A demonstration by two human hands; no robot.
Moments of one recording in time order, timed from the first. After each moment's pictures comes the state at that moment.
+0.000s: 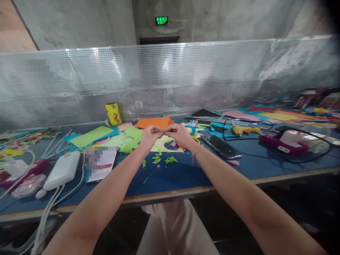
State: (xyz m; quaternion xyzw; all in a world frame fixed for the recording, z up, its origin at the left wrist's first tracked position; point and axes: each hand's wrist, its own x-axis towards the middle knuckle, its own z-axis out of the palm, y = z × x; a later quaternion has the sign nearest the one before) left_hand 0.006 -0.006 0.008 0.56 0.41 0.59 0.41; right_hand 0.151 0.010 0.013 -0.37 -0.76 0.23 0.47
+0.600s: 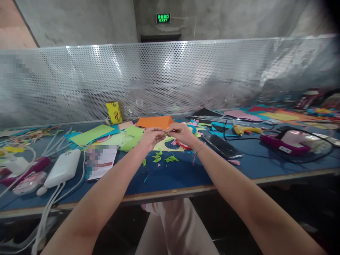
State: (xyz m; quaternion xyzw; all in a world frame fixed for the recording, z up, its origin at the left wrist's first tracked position) left_hand 0.010 -0.011 0.013 0.42 0.37 0.57 0.60; right_hand 0.163 0.009 0.014 -0.27 -0.82 0.20 0.46
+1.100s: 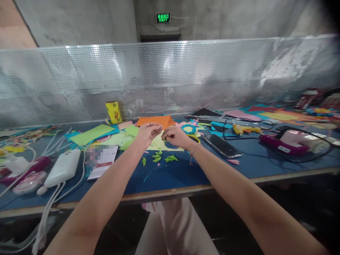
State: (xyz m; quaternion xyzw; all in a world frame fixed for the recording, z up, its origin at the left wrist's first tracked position) left_hand 0.000 -0.011 0.024 0.44 0.33 0.61 0.57; right_hand 0.155 0.014 0.004 -0.25 -0.88 0.13 0.37
